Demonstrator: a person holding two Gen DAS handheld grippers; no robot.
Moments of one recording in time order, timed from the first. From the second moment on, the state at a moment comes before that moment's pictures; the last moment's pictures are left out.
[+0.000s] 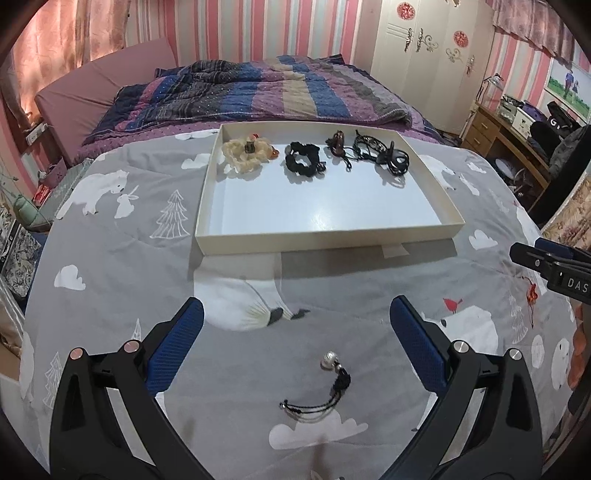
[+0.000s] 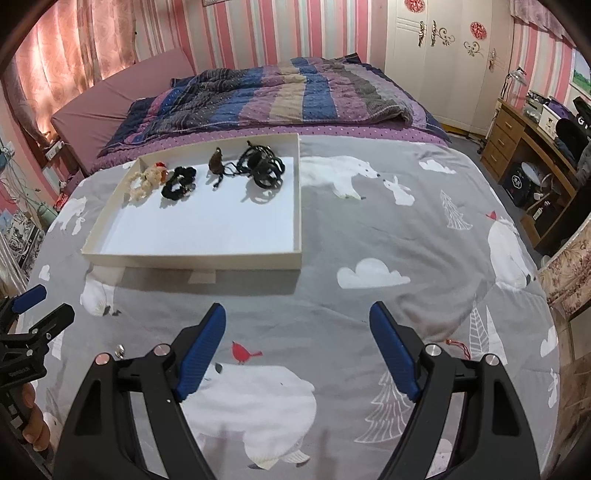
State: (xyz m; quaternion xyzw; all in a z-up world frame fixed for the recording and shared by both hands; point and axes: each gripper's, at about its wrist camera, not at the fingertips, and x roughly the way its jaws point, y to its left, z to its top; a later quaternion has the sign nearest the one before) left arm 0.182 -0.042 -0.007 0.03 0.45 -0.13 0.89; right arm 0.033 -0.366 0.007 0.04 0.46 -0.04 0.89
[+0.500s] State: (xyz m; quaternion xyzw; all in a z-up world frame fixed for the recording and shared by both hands) left arm 0.174 -0.038 -0.013 0.03 0.45 -0.12 0.88; right arm 0.019 -0.400 0.005 0.04 0.46 -0.06 0.88
